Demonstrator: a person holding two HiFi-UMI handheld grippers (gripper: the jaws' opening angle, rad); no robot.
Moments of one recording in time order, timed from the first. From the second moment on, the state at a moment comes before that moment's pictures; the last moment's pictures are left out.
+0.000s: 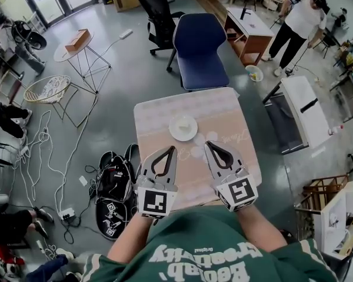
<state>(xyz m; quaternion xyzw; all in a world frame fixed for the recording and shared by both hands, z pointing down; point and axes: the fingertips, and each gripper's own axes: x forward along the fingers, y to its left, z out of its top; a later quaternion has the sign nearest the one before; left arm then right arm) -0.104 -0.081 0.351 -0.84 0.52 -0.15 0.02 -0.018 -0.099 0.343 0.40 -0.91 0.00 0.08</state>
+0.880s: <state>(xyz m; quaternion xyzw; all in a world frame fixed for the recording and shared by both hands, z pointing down) -0.106 -0.076 0.348 -0.84 0.52 -0.14 0.01 -0.030 -0.084 0.332 0.38 -0.92 -0.02 0.08</state>
